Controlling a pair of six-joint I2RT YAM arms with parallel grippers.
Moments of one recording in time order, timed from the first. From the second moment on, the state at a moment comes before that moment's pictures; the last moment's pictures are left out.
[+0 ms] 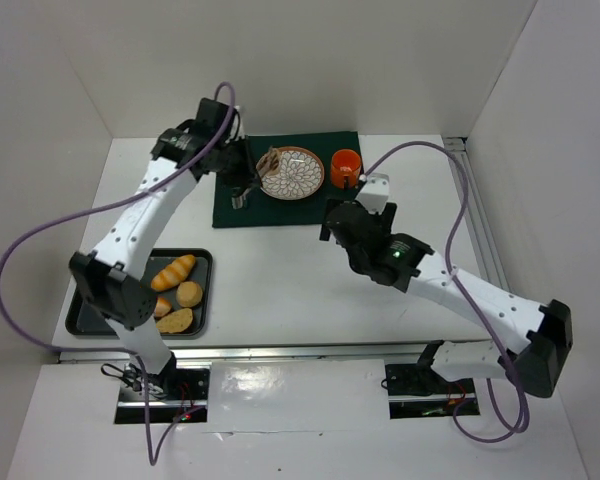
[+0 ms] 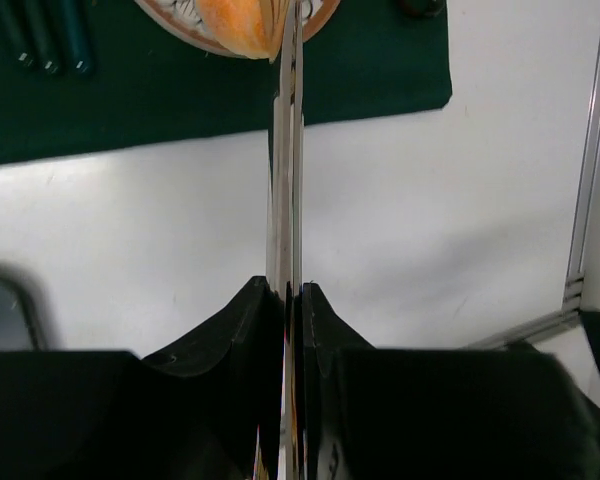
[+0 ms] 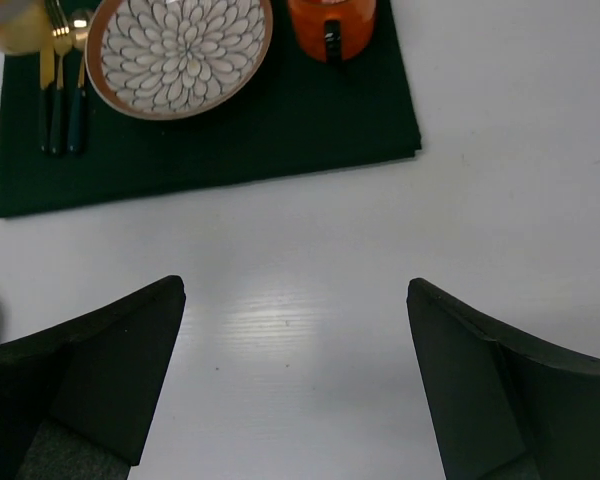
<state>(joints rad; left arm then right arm) -0.38 1.70 1.94 -1.06 0.11 -0.53 0.88 1.23 1.10 -0.52 0.80 0.64</state>
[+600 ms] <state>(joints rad) -0.43 2.16 2.11 -0.90 0.13 -0.50 0.83 1.20 1.11 -0.65 0.83 0.69</state>
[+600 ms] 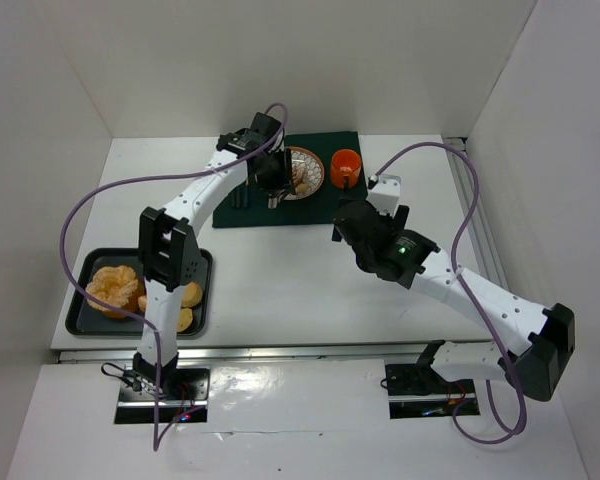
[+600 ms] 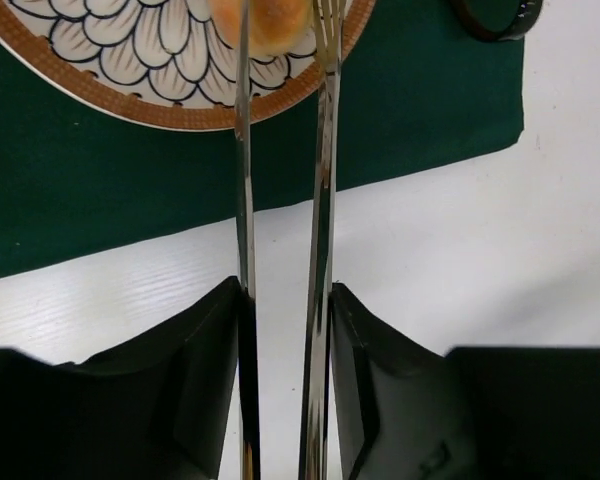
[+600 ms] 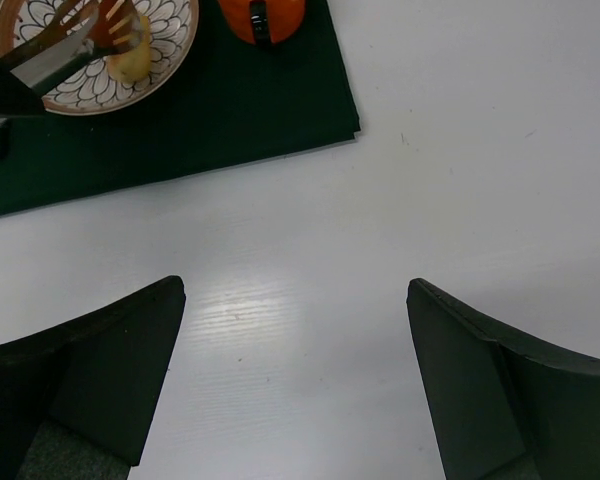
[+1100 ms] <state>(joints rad) -0.45 1.99 2.09 -0.93 0.01 -0.47 0.83 1.21 1.11 -0.65 0.81 0.69</state>
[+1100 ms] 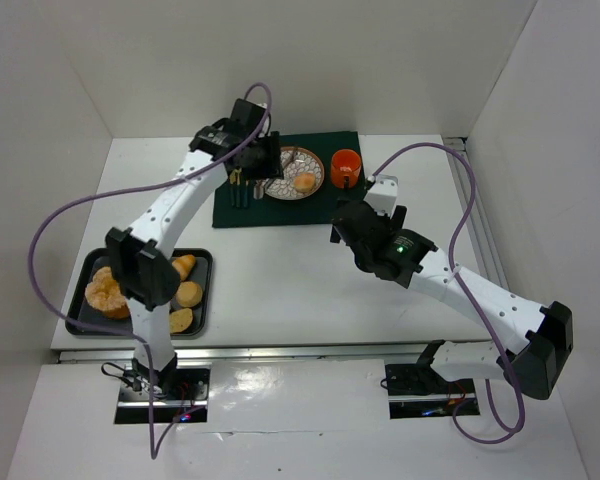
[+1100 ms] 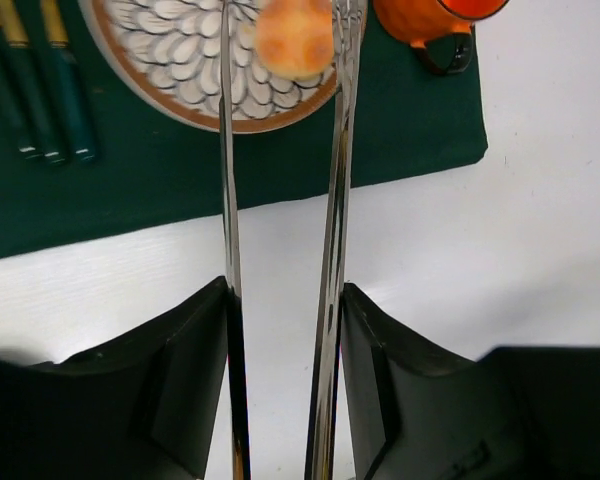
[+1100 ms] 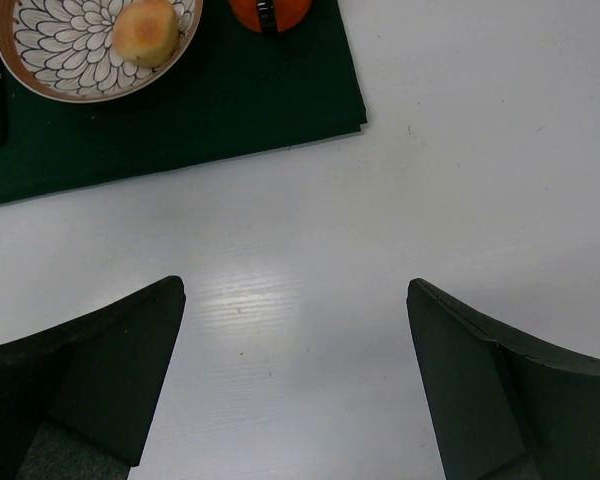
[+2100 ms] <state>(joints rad) -0.28 1.10 1.10 -1.31 -0.14 -0.72 0.82 1.23 1.09 -0.58 0.71 0.62</state>
